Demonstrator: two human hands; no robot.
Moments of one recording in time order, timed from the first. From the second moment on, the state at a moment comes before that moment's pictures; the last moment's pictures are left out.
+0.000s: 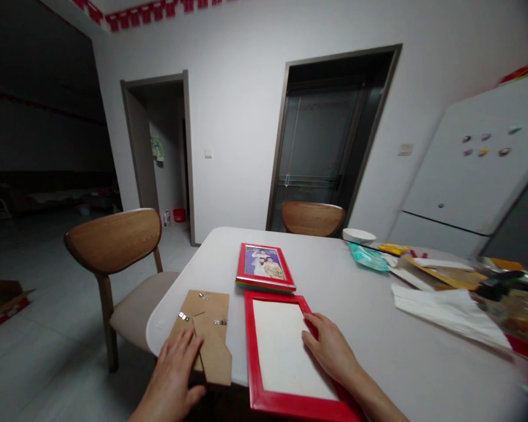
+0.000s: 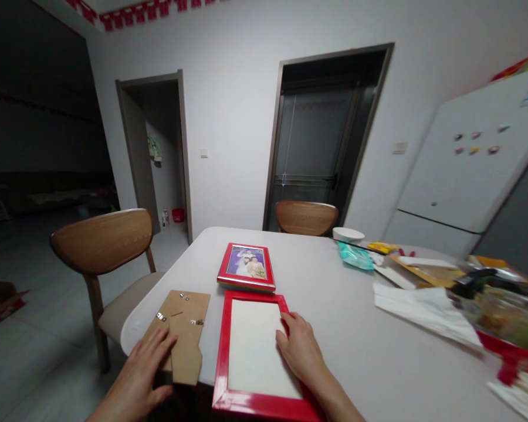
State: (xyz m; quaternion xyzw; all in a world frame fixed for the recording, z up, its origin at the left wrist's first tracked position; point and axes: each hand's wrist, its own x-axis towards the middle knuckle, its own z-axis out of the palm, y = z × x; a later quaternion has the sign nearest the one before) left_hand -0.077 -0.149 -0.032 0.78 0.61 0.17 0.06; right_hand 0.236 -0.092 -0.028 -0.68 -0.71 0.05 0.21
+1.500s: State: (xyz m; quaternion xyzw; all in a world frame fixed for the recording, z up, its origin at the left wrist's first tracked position) left_hand 0.039 -0.149 -0.013 0.89 0.34 0.27 0.16; right_hand 0.230 -0.164 -0.013 -0.62 -0.73 0.15 0.25
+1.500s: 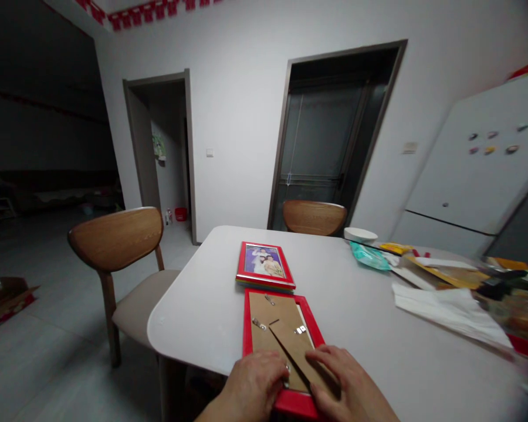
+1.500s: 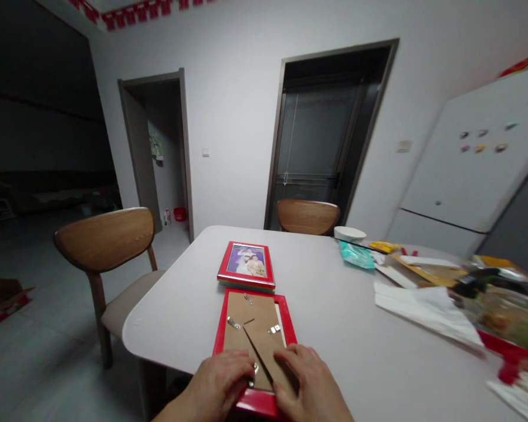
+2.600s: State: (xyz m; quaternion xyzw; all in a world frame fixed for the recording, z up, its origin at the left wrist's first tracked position) left_hand 0.013 -0.146 -0.025 0.84 0.44 0.26 0.18; right_hand 0.223 -0.105 -0.023 -0.62 -0.75 0.04 0.20
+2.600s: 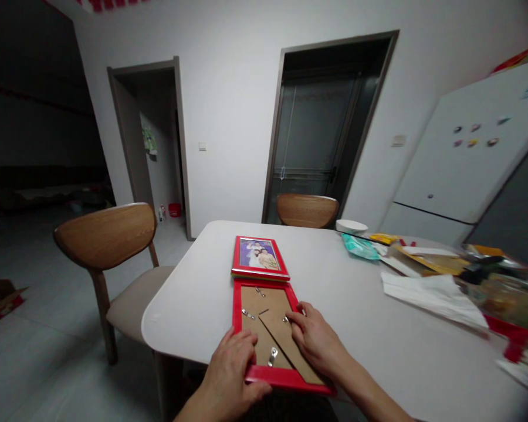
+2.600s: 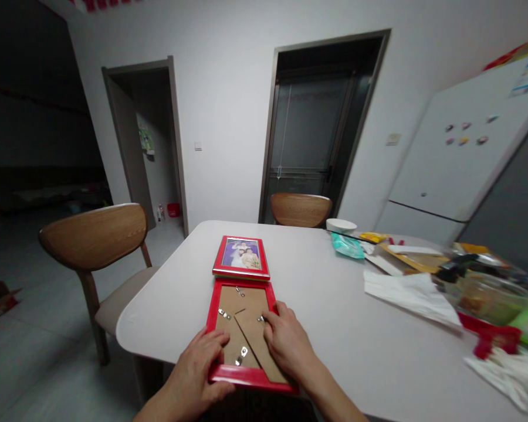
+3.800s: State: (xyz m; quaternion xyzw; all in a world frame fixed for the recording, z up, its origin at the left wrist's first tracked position) left_hand 0.017 -0.149 -0.026 0.83 0.44 0.29 0.18; right_hand 0.174 -0.009 -0.028 -0.69 -0.69 0.04 0.21
